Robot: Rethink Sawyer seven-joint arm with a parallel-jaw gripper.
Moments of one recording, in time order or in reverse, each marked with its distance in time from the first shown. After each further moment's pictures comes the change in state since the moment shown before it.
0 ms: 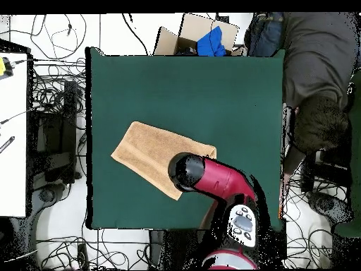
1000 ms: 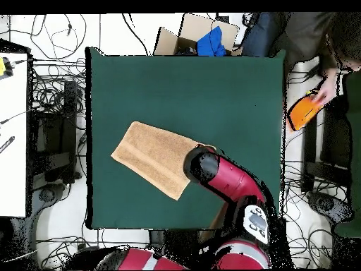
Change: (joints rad) arm -0.049 0.062 -0.011 -0.001 0.175 -0.289 0.002
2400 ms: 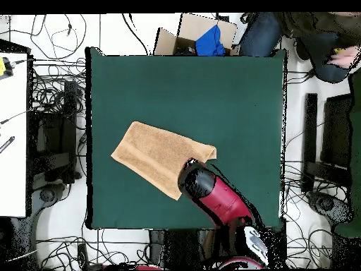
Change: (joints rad) arm -0.046 -0.079 0.094 0.232 0.167 -0.065 0.000
